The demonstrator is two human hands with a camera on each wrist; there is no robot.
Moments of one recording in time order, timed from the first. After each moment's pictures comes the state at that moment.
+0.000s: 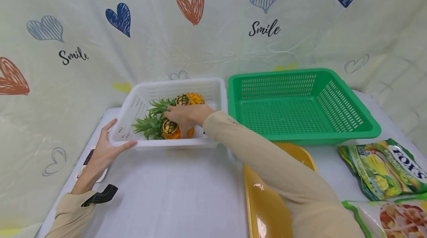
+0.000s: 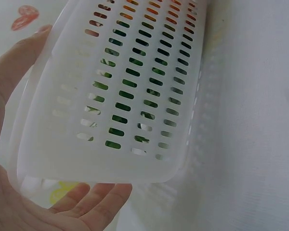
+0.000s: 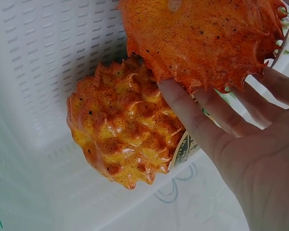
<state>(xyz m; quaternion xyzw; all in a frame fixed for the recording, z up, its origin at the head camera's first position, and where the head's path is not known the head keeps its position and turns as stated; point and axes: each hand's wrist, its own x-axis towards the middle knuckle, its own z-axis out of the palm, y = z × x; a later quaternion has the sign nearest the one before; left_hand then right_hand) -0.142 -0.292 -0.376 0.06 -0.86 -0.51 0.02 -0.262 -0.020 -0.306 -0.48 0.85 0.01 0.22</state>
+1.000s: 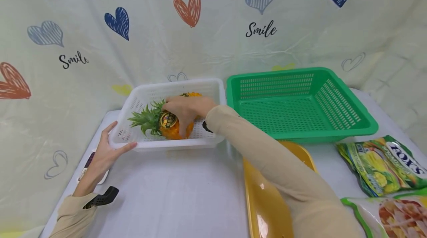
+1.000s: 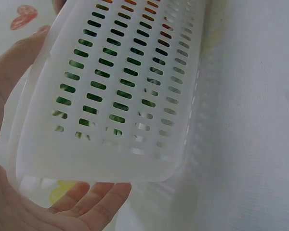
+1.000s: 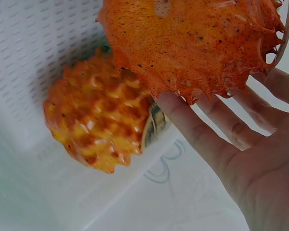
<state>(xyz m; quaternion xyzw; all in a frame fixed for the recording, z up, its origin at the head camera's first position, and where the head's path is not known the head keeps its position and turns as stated) -0.140 -0.288 -0.375 0.07 -0.86 -0.51 0.02 -0.266 -0.005 -0.282 -0.50 0.85 -0.06 0.17</state>
